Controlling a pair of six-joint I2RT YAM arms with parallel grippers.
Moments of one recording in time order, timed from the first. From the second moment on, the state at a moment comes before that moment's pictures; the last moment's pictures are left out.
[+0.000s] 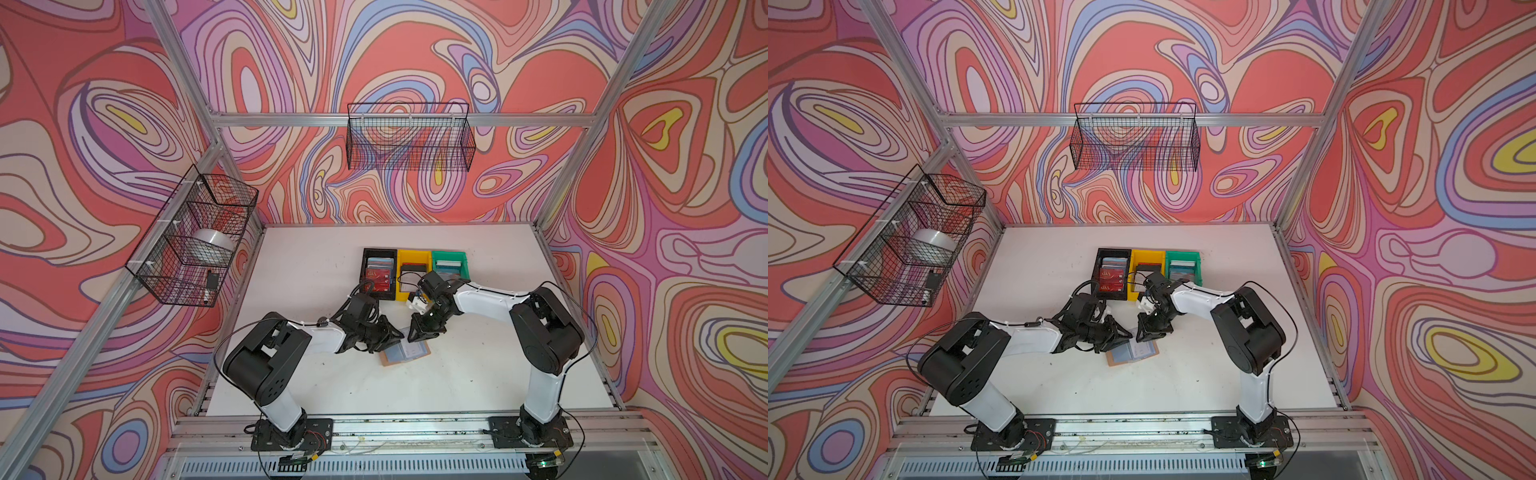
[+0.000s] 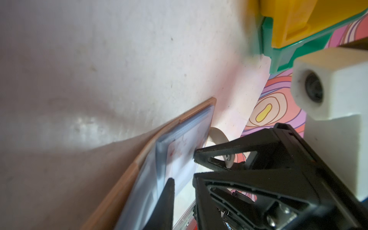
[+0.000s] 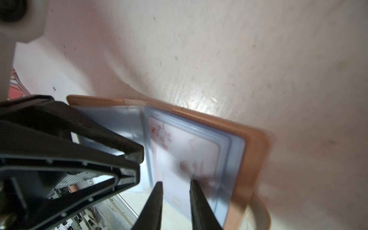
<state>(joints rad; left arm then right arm) -0.58 1.66 0.62 0.21 0.62 -1.23 0.60 1.90 1.18 -0.67 -0.56 0.32</state>
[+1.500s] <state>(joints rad) -0.60 1.67 0.59 0.22 0.60 -1.20 0.55 1.85 1.12 -0.66 -0.51 0.33</state>
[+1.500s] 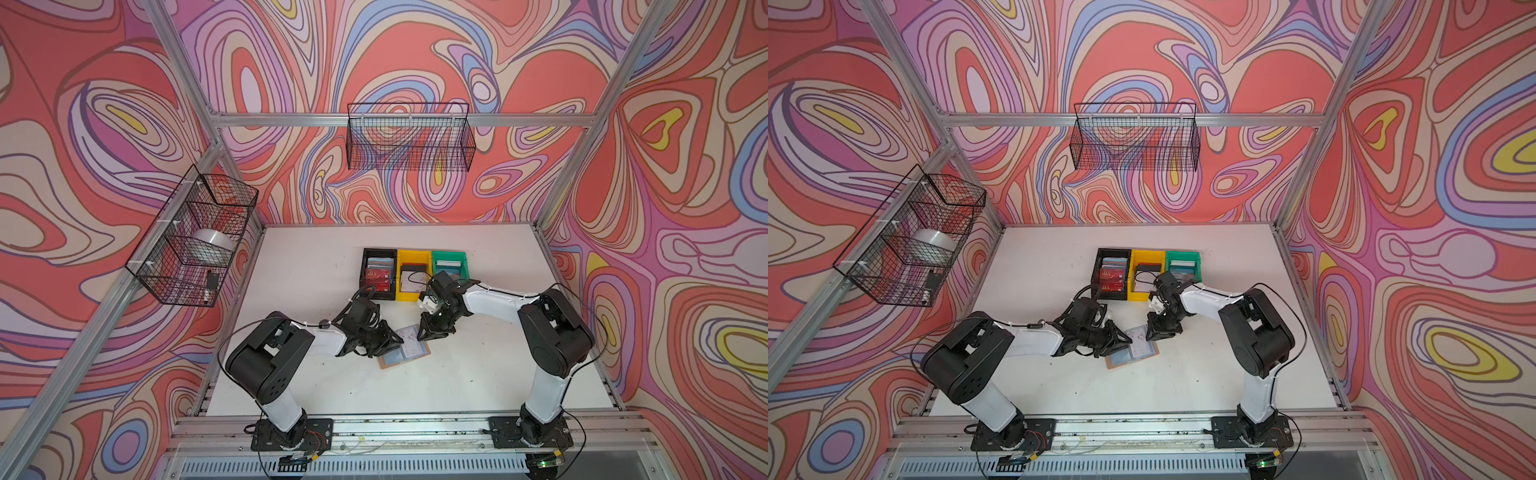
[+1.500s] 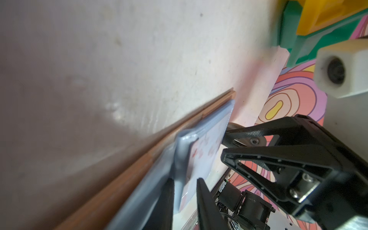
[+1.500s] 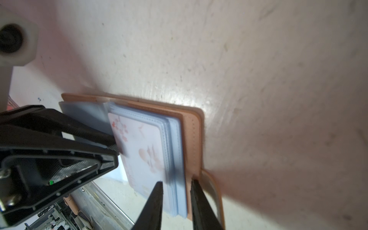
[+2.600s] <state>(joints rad) -0.59 1.70 0.60 0.24 0.63 -1.20 0.57 1.88 1.15 -0.67 -0.53 0.33</state>
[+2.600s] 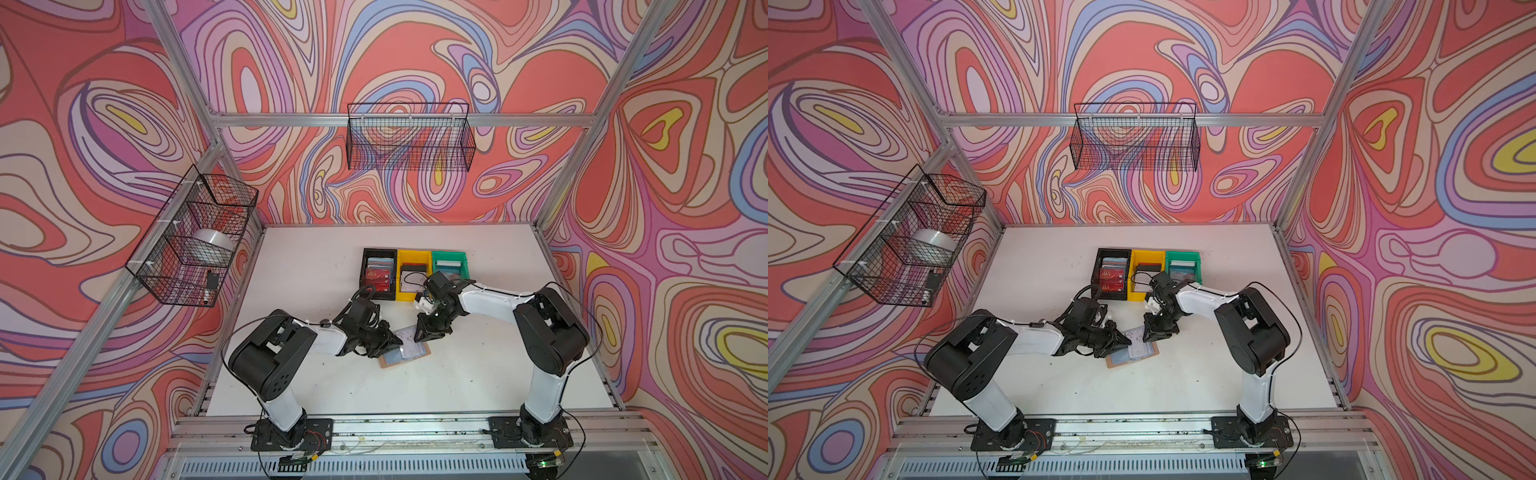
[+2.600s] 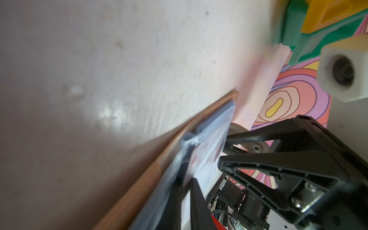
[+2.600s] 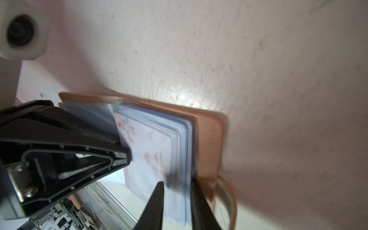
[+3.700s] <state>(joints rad) -0.60 1.69 0.60 0.24 0.62 -1.18 0.60 1.86 1.24 -0.75 -0.52 0.31</state>
